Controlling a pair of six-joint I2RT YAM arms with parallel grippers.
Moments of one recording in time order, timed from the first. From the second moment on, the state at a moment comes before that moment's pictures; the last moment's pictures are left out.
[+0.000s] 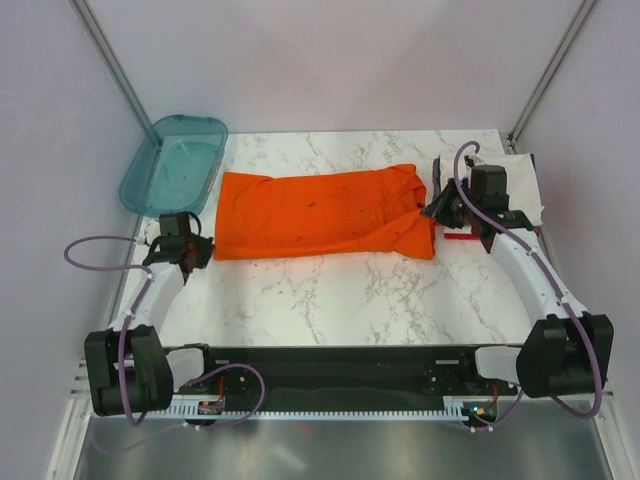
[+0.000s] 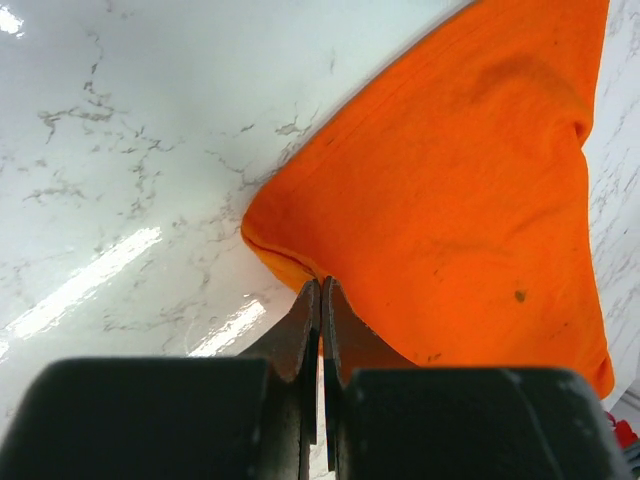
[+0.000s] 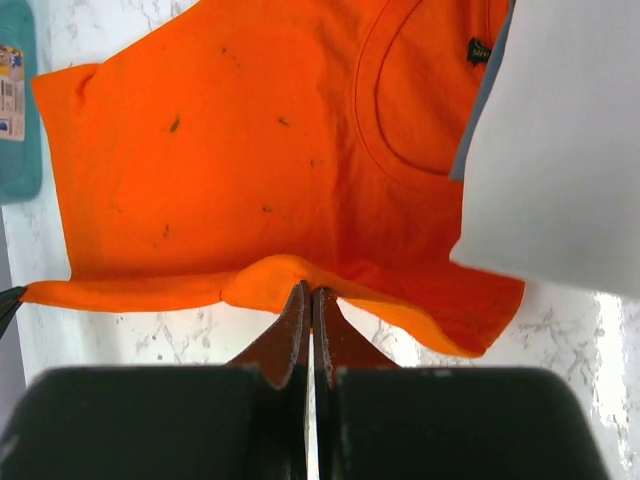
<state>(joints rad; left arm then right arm) 0.11 1.16 0.64 -0.32 -0.10 -1.07 0.06 1.25 0.99 -0.39 -0.28 0.52</state>
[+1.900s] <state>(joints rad) 0.11 1.61 0.96 -0.24 -0.10 -1.19 0.06 1.86 1.48 -0.35 -0.26 0.52</state>
